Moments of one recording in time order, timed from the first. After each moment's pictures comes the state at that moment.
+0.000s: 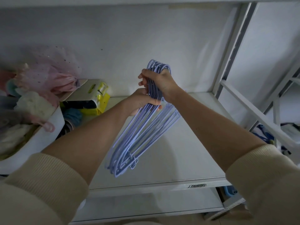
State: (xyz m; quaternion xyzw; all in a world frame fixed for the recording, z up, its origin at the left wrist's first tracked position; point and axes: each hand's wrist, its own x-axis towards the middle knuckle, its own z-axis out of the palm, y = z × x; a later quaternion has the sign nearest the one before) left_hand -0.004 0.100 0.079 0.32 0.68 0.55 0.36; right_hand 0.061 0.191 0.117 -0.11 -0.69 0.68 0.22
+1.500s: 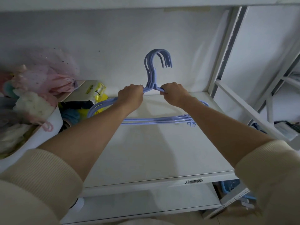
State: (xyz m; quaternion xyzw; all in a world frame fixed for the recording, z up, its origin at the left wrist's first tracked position) left_hand -0.007 0.092 0.081 0.41 0.90 0.07 -0.12; right_hand 0.085 0.241 0.076 -0.20 -0.97 0.05 0.11
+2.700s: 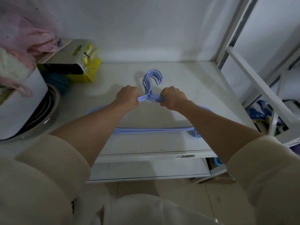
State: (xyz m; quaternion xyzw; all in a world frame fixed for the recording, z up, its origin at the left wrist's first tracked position) left_hand 0.008 0.091 -0.031 0.36 0.93 0.07 0.07; right_hand 0.114 0.236 -0.034 -0.21 -0.97 0.10 -0.05
